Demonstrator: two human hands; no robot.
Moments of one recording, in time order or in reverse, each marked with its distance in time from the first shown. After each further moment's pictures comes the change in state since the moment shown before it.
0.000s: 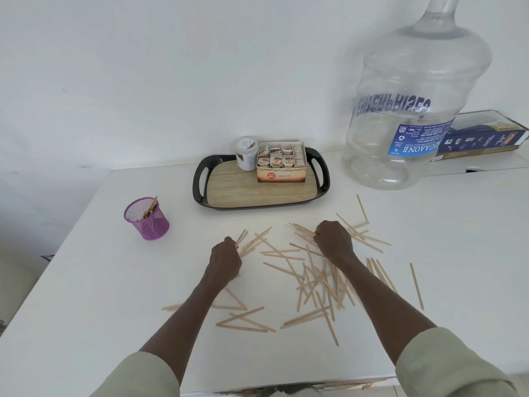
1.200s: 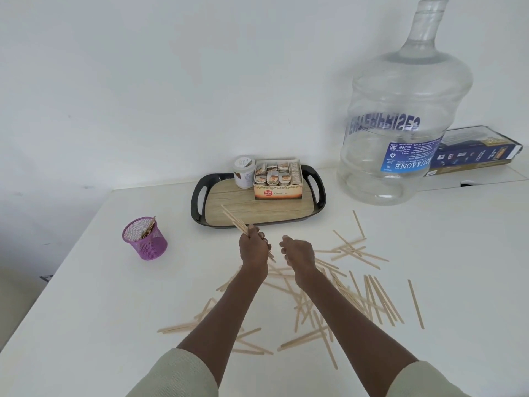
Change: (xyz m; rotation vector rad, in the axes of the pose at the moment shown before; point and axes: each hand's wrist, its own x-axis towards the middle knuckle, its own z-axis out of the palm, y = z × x) left_hand 0.022 0.111 0.001 -1.491 0.185 -0.389; right_hand -0.012 -0.071 0.014 1.090 -0.121 0.465
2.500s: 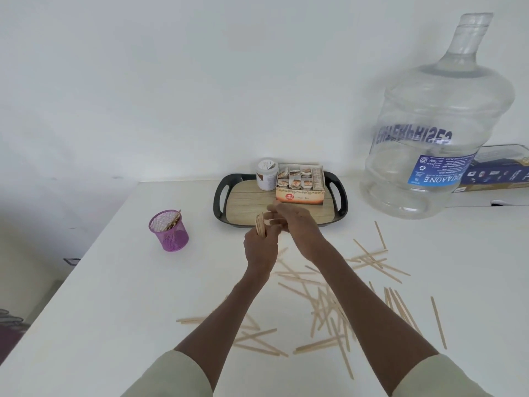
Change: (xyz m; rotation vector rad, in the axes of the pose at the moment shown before) left_hand -0.017 0.032 -0.034 0.420 -0.003 0.385; right_hand -0.028 -0.083 0.020 0.127 -0.513 -0.380
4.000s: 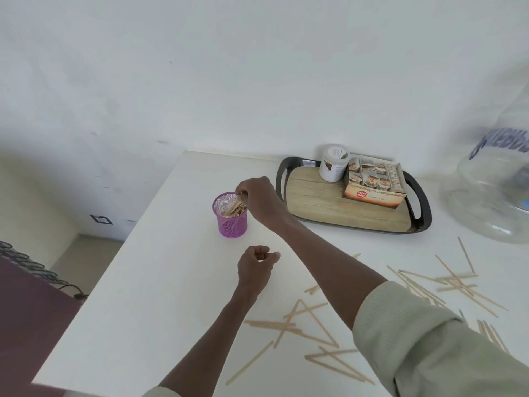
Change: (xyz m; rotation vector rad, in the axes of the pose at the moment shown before) left_hand 0.075 -0.106 -0.173 0.055 -0.036 -0.315; right_hand 0.121 0.011 0.251 -1.091 -0.191 -0.333
